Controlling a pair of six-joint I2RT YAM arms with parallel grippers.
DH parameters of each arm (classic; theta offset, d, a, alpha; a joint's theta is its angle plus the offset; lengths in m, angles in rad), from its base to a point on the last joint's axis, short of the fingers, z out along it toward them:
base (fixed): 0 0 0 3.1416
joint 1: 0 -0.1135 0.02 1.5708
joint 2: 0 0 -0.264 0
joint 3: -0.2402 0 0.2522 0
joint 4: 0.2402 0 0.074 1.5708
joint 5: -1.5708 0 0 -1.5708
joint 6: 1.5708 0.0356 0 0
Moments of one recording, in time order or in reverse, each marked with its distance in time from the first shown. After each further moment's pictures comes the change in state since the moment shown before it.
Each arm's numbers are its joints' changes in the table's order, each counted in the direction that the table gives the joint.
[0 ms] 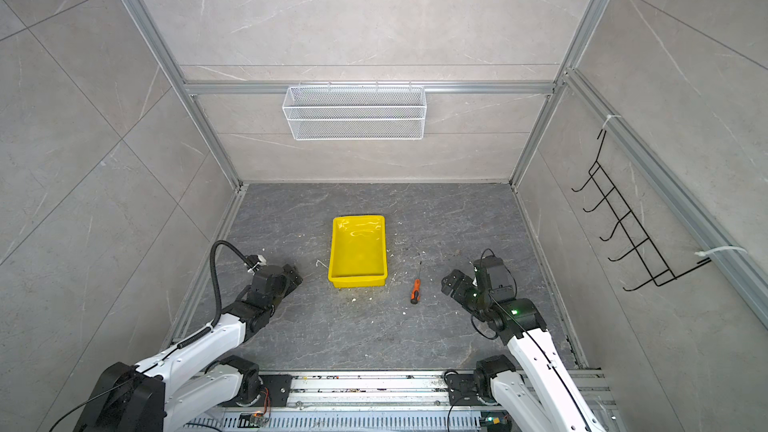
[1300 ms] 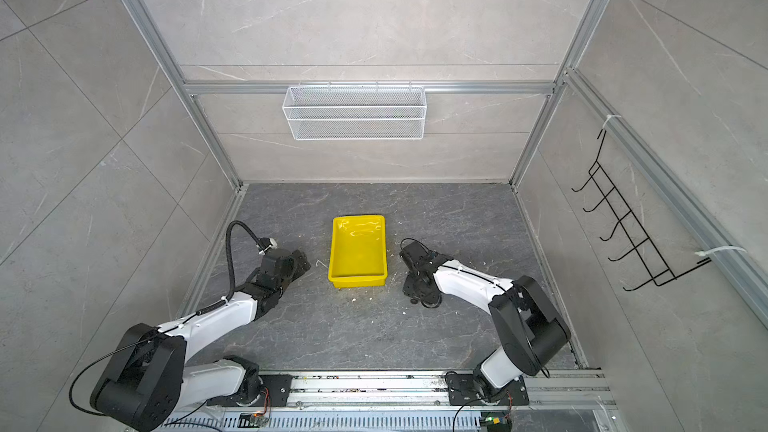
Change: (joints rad) left arm -0.007 0.192 -0.162 -0.043 -0.060 0.081; right arm -0.370 0.837 -0.227 -0.209 -0.168 0.106
